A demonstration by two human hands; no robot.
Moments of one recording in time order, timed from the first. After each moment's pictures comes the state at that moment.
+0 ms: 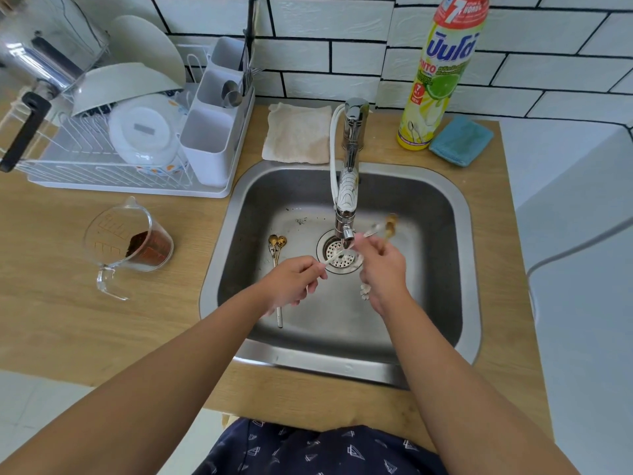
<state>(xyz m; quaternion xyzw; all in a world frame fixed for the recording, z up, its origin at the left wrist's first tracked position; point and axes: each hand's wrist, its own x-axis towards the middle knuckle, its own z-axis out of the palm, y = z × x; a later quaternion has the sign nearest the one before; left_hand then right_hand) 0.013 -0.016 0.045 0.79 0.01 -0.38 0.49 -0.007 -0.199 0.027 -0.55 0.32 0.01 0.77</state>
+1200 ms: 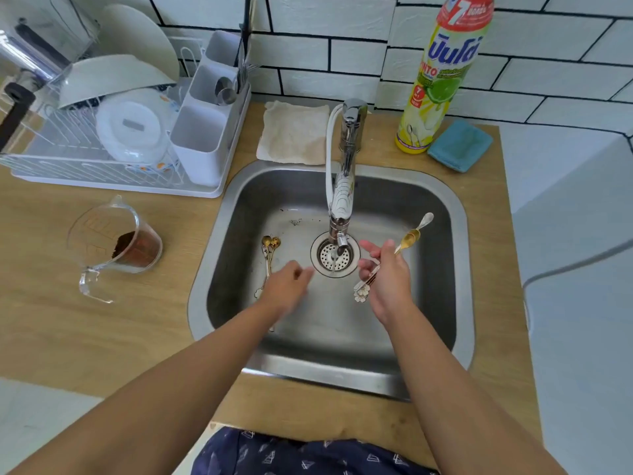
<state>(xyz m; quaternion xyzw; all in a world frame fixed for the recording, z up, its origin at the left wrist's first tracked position) 0.014 -0.032 -0.002 0.88 0.08 -0.28 0.37 -0.005 -0.215 0.023 -0.43 0.37 -0.02 0.82</state>
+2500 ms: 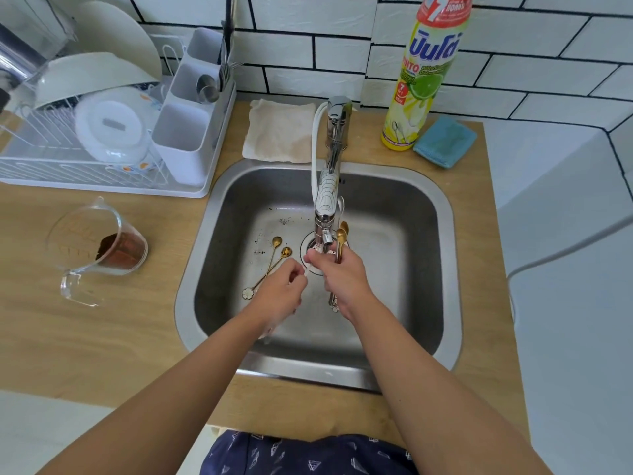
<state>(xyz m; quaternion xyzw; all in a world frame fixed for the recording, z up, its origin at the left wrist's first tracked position) -0.009 -0.038 0.028 0.83 0.05 -0.29 0.48 -0.003 -0.179 0.012 -0.60 0.28 0.12 0.74</state>
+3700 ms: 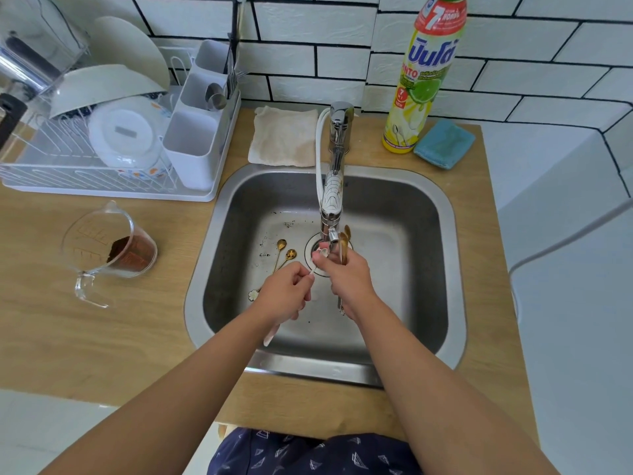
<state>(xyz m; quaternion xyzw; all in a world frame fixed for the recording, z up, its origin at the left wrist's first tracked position) -0.012 -0.039 0.040 0.82 0.08 -0.28 0.49 -0.007 -0.178 0.012 -0.63 0.28 0.09 0.72</state>
